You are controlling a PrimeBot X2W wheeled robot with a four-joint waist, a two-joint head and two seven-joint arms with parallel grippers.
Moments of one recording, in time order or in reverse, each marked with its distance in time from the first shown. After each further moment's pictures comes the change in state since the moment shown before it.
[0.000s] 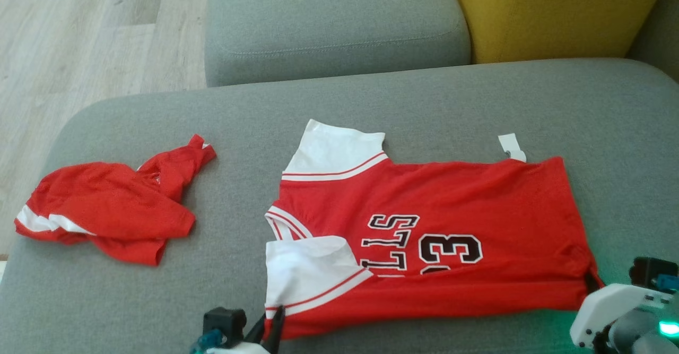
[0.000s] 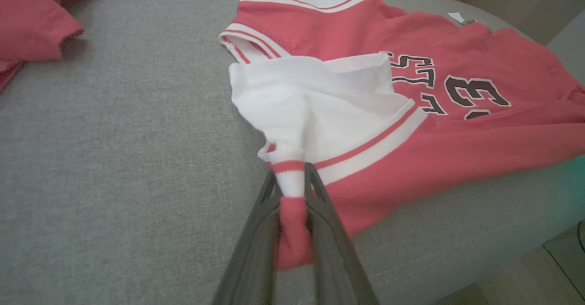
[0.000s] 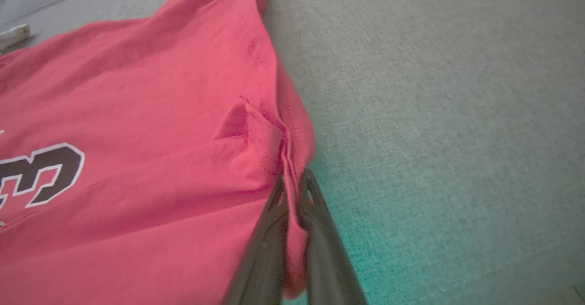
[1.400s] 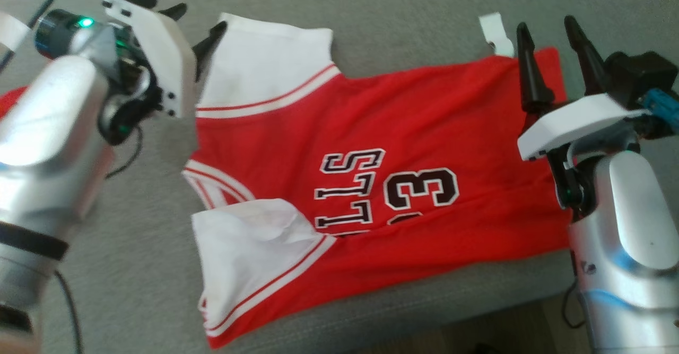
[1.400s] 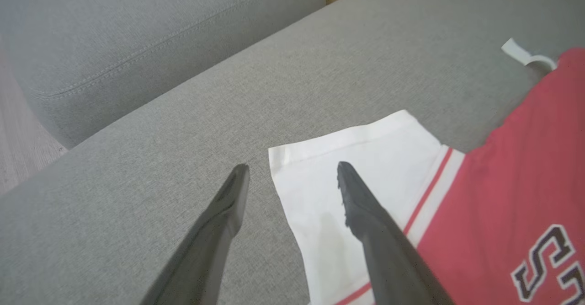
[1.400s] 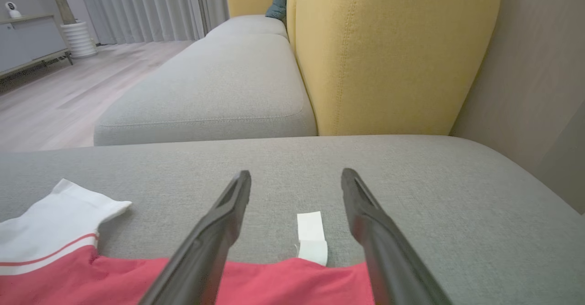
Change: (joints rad) left arm -1.036 0.356 -0.340 0.121 -0.354 -0.140 0.448; right arm -0.341 0.056 0.281 -0.488 0.013 0.000 -0.066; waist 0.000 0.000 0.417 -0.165
